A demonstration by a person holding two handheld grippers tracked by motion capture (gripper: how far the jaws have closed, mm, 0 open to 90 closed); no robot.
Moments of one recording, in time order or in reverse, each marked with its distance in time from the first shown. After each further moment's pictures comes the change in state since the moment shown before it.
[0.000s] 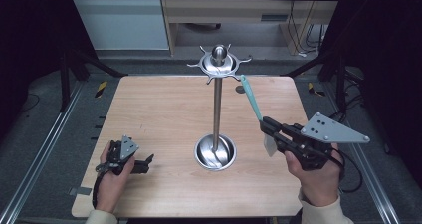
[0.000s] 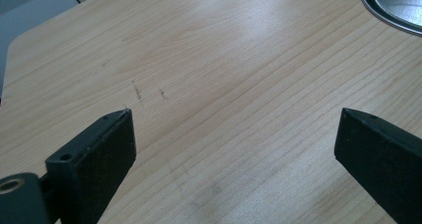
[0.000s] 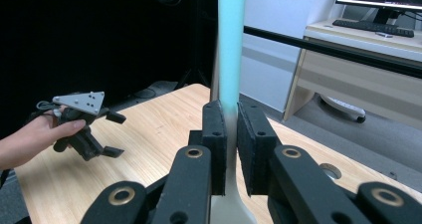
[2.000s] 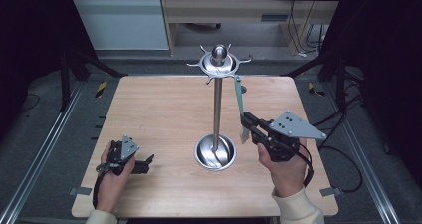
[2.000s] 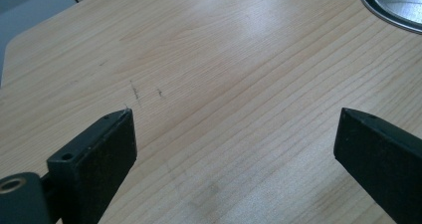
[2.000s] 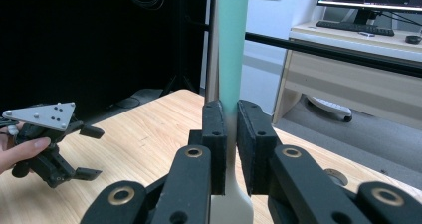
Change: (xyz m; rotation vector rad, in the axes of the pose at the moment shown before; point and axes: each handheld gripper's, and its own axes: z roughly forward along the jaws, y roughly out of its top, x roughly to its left) left arm -0.001 0.000 0.001 0.003 -0.002 0.006; right arm 0.013 -0.020 0.055 -0.029 -0.072 0.028
